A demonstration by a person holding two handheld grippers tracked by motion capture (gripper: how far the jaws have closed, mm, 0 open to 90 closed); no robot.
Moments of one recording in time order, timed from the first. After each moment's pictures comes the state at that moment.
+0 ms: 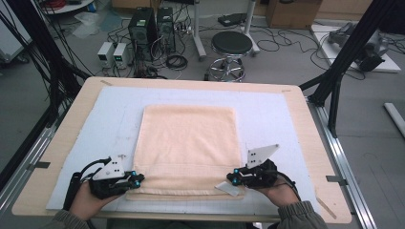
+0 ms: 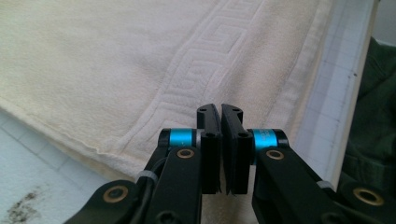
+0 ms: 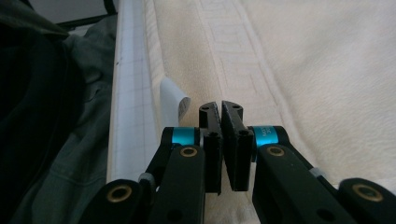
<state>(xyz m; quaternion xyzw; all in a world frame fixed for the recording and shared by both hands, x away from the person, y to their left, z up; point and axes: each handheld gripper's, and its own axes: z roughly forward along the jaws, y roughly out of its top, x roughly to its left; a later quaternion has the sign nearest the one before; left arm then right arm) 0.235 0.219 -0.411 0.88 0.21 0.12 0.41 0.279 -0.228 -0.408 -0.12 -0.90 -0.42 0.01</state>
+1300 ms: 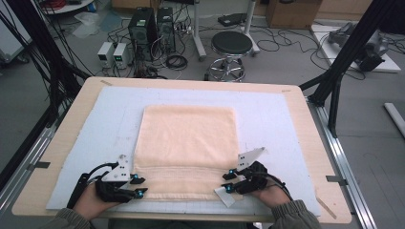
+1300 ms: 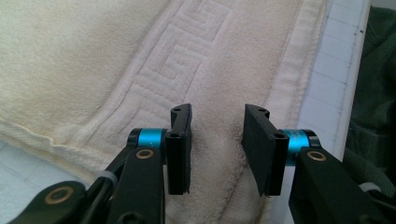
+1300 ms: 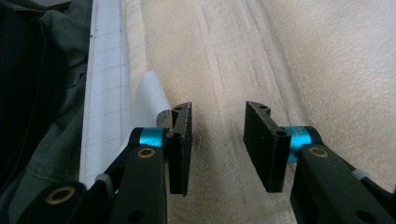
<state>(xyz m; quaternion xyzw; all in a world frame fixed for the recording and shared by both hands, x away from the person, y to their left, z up) 0.240 0.218 -0.432 0.90 0.20 0.08 0.39 0.286 -0.212 -0.434 -0.13 -0.91 -0.39 0.01</state>
